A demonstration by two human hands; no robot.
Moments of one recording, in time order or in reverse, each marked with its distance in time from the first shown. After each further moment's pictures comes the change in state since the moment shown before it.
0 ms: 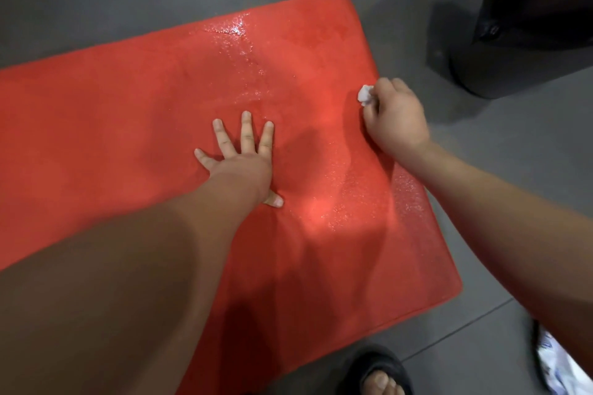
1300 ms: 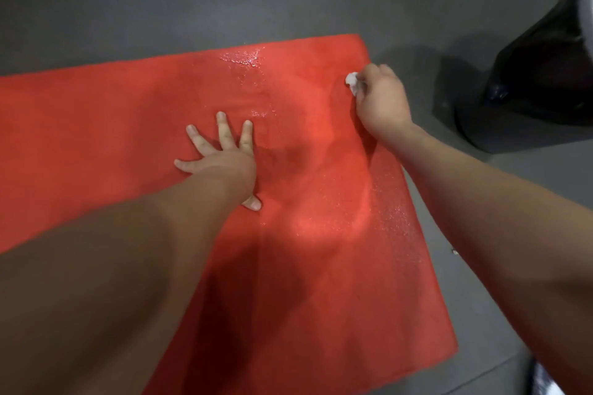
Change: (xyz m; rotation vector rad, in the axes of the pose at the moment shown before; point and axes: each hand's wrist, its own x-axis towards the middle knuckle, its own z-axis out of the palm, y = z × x) left_hand 0.023 -0.024 -0.055 -0.090 -0.054 -0.175; right_hand 0.109 -0.028 0.022 0.075 -0.067 -0.024
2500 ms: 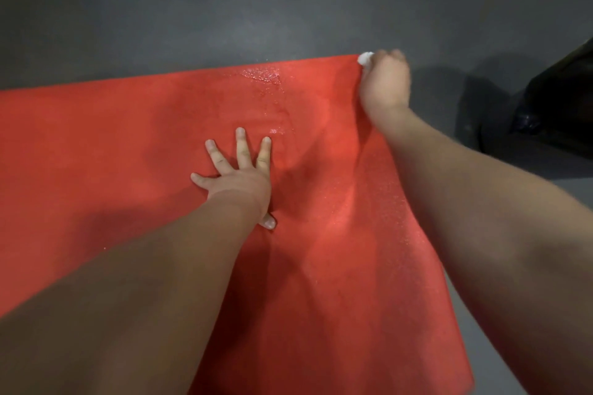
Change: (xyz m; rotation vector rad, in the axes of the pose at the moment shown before) left_hand 0.004 -0.002 0.000 -0.050 -0.006 0.041; right_hand 0.066 -0.033 0.018 -0.113 0.107 0.151
